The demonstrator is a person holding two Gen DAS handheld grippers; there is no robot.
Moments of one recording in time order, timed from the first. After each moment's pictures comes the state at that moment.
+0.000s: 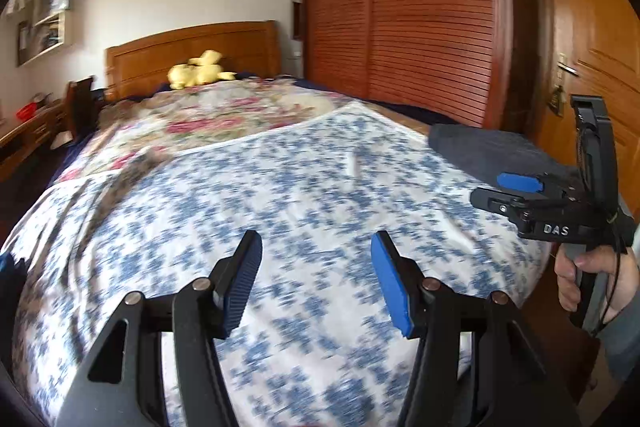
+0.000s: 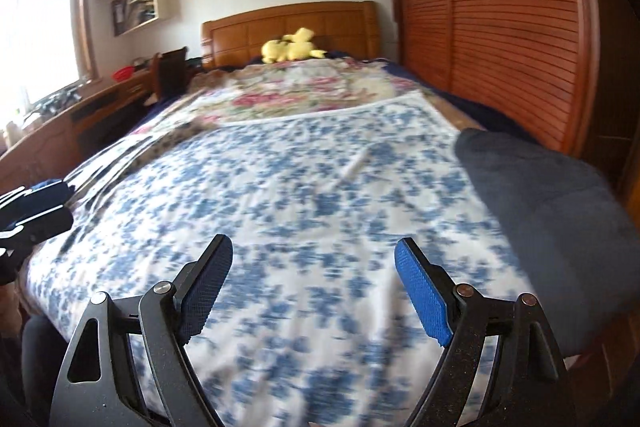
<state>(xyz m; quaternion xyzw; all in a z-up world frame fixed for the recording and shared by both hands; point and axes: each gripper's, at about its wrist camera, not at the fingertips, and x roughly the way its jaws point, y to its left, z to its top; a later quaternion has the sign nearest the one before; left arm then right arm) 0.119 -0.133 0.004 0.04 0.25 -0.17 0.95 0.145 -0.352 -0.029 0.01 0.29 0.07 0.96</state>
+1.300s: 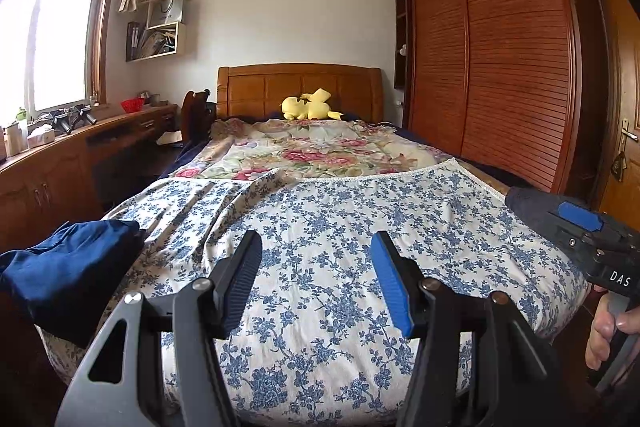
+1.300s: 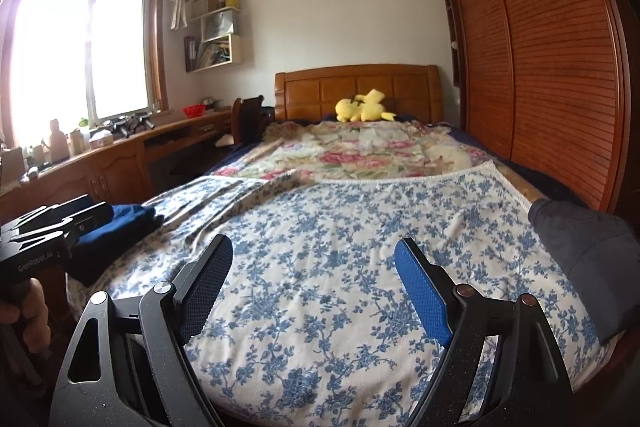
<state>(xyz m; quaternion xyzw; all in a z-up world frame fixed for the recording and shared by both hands) 0.013 -0.011 0.053 -0.02 0.18 -0.01 0.98 0.043 -0.201 0.040 0.00 0.18 0.16 0.97</state>
